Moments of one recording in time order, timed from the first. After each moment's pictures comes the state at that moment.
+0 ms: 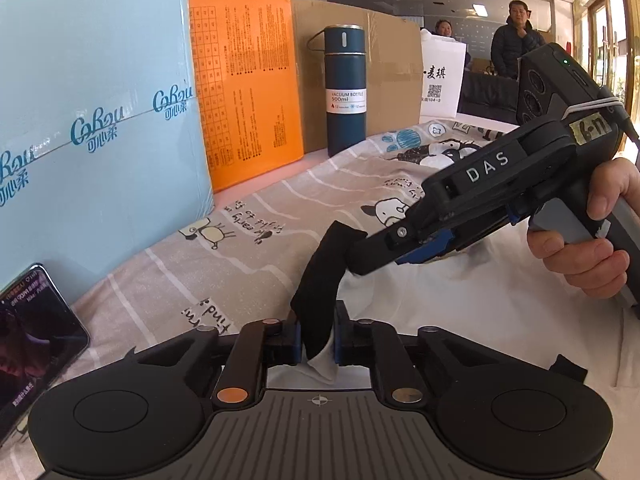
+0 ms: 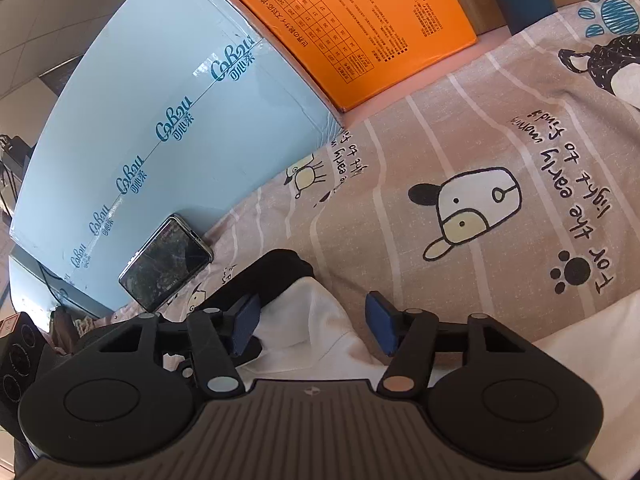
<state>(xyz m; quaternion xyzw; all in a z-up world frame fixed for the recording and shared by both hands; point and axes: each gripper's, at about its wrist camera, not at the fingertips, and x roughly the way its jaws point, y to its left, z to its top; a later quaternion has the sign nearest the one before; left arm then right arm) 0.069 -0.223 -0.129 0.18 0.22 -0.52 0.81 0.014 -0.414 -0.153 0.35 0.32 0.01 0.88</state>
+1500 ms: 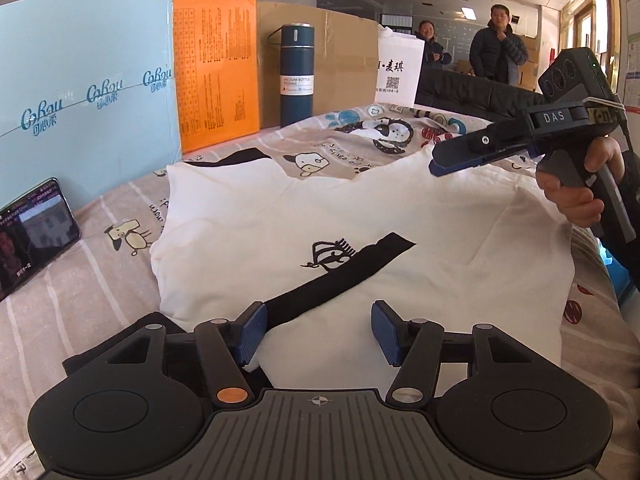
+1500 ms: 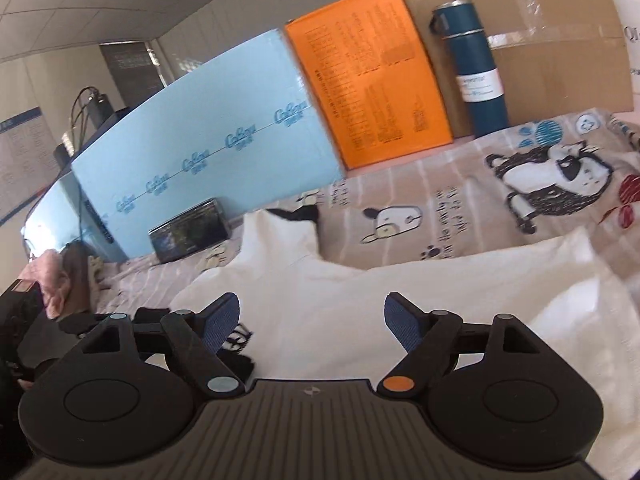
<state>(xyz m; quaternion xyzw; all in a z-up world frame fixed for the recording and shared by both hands) -0.029 -0.142 -0.136 0.16 0.25 -0.55 0.78 -0.140 -0.403 -0.118 0.22 0.26 0.05 0.94</state>
